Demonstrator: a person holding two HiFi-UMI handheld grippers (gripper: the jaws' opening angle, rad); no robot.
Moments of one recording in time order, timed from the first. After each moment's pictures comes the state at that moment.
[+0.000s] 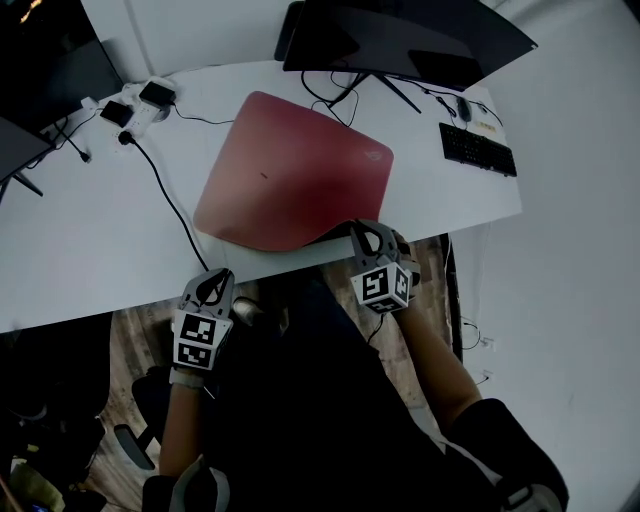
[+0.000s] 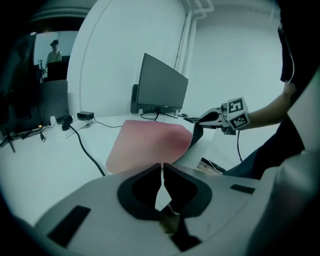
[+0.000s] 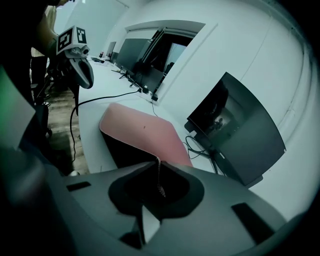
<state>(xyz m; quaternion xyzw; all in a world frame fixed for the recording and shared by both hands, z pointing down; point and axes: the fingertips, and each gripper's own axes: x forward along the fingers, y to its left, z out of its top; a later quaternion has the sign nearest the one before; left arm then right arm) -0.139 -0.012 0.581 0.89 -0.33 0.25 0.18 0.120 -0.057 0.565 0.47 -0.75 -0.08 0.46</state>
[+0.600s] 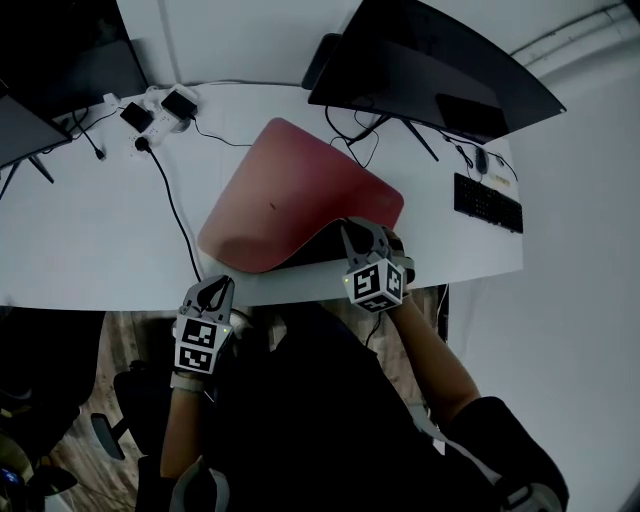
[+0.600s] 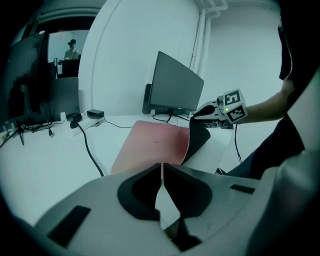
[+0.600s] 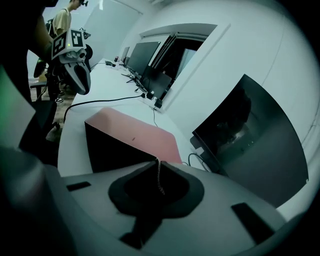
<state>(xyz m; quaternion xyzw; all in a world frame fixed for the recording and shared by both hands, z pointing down) -0.128 -0.057 0.580 0.86 -0.40 0.25 0.21 0.099 -0.159 0.549 0.38 -0.79 -0.12 0.47</state>
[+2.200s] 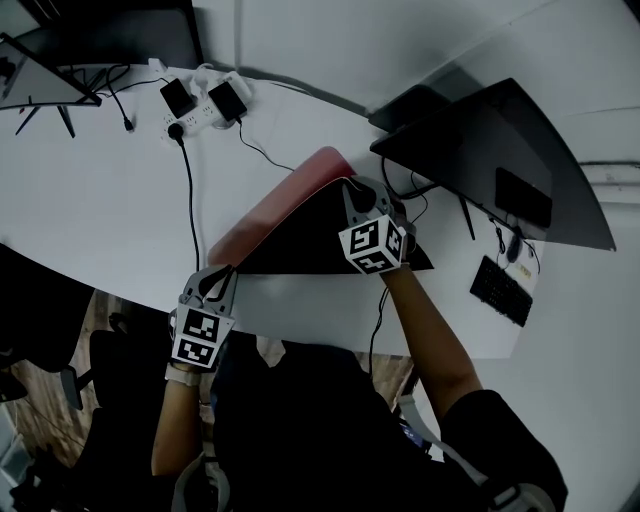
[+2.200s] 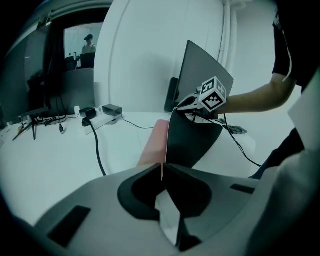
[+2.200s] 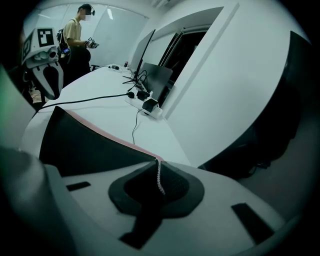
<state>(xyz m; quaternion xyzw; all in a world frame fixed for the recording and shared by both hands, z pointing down) -0.147 -0.154 0.590 0.79 -0.49 0.26 0.26 0.008 -0.376 0.574 0.28 -0.83 -0.13 0.46</state>
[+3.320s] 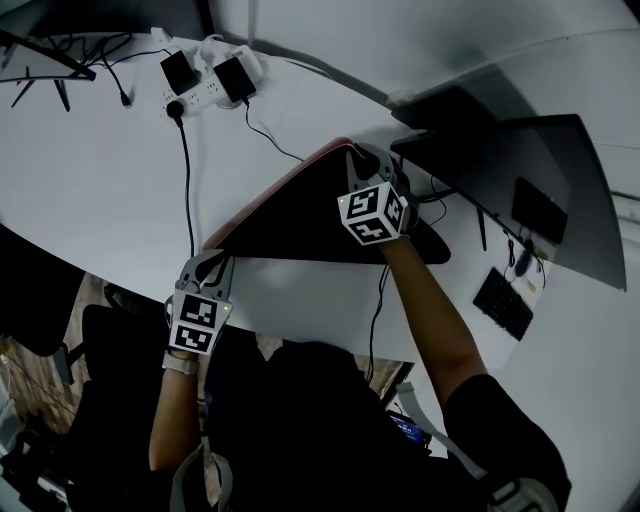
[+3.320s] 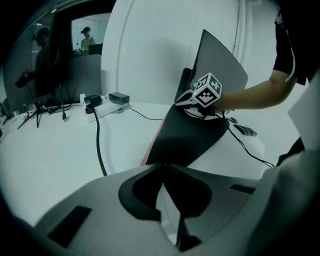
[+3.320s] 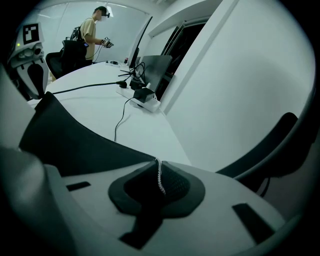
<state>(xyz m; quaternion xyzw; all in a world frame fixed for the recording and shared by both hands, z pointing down) -0.156 -0.175 0.628 0.75 -0.51 0.28 0.31 -0.022 -0.440 0.622 0.27 -0.83 -0.13 0.47</state>
